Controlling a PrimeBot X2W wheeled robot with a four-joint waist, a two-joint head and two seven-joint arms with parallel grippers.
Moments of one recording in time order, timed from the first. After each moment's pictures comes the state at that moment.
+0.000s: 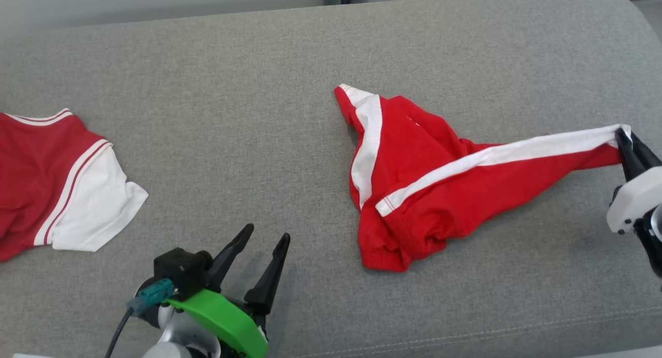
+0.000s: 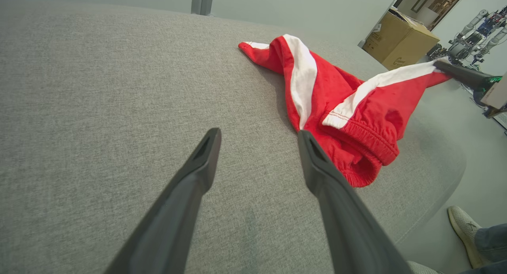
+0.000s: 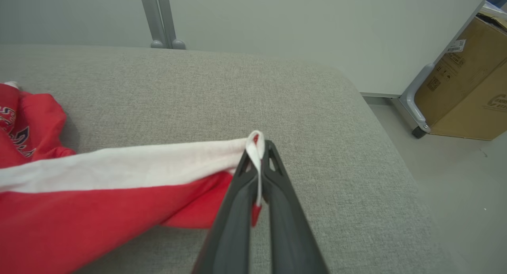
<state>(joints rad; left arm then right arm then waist) -0.06 0.25 -0.53 -0.06 -0.64 0.02 -0.04 -0.35 -0.39 0.08 0.53 0.25 0.12 -0.08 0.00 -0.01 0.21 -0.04</state>
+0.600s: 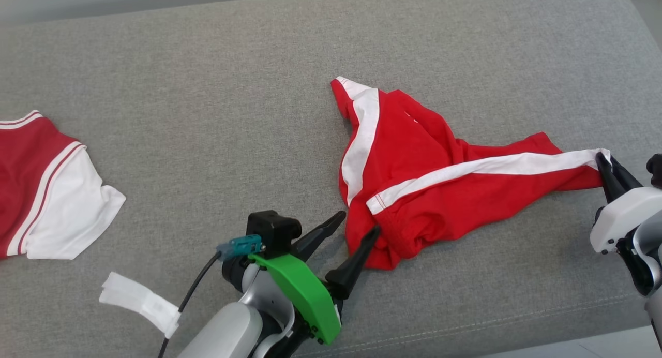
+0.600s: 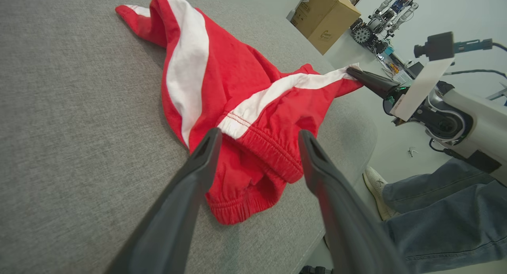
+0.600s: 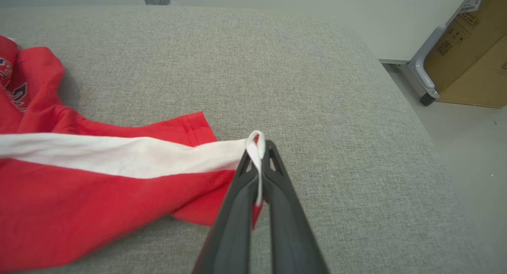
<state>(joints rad) -0.23 0.08 -0.68 0.04 -0.69 -0.07 0.08 -0.28 -0.38 0.09 0.52 0.27 0.11 -0.07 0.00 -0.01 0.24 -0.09</state>
